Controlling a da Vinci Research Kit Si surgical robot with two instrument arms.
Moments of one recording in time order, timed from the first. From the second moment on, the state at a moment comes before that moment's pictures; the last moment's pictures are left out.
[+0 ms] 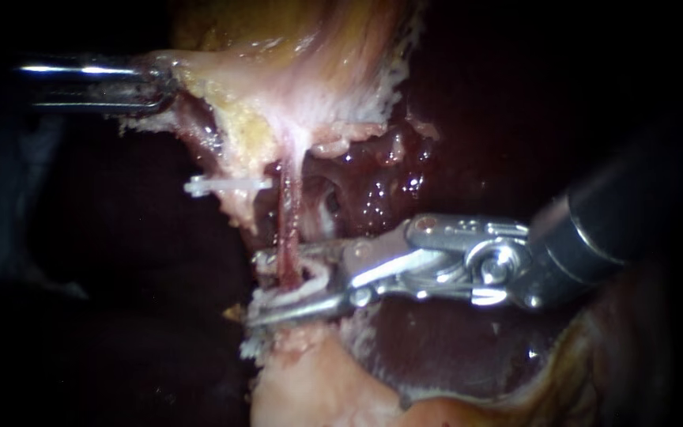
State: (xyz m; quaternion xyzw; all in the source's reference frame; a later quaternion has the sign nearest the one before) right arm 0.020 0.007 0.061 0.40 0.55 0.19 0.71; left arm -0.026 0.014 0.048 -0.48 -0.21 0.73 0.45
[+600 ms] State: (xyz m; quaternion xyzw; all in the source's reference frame) right arm 0.021 0.005 0.059 0.43 0.56 0.16 0.69; left arm -0.025 0.014 0.048 -0.48 -0.20 0.73 0.45
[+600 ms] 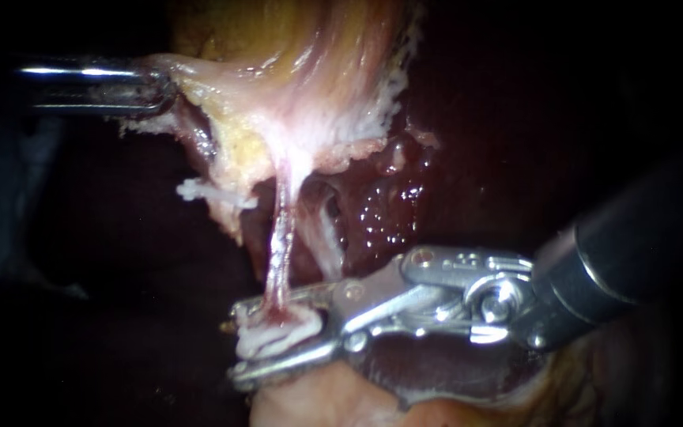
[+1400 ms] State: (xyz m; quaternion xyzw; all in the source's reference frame) right arm 0.019 0.007 0.061 0.46 0.53 0.20 0.68; left arm -0.025 0.014 0.049 -0.48 -0.20 0.73 0.45
